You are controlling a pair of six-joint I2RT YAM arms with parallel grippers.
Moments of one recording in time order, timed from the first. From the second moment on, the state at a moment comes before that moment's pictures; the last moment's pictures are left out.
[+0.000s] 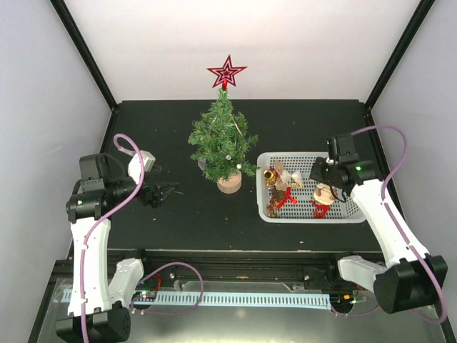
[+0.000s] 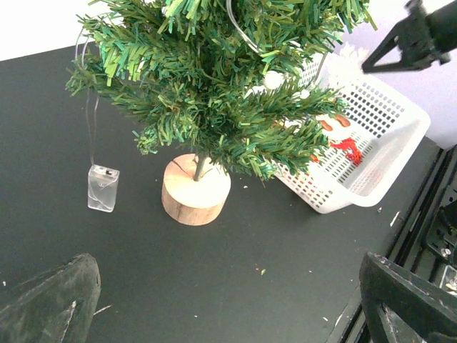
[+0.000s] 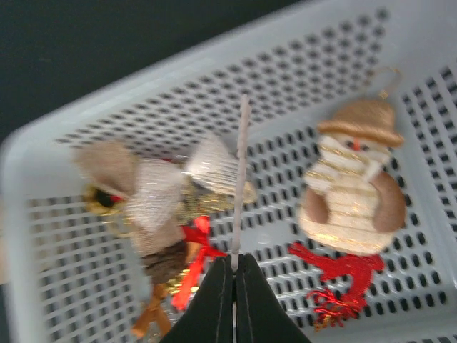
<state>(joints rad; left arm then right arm) 0.20 0.80 0.98 -0.96 0.98 0.44 0.17 1.16 1.00 -0.87 0.02 0.54</state>
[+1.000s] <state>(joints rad) 0.20 0.81 0.98 -0.96 1.08 0.44 0.48 1.16 1.39 -0.60 -0.22 0.32</state>
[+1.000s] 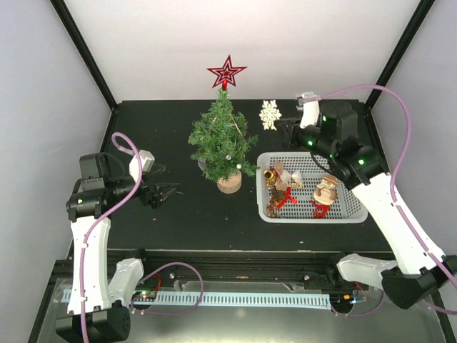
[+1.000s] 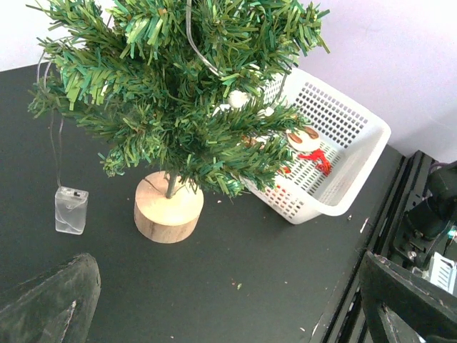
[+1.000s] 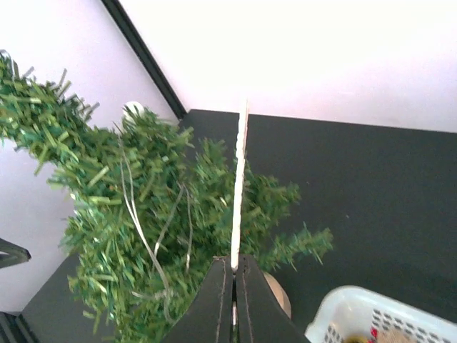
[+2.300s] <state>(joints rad) 0.20 0.84 0.97 -0.92 1.10 0.43 0.55 1.51 1.56 -0.55 -0.24 0.31</state>
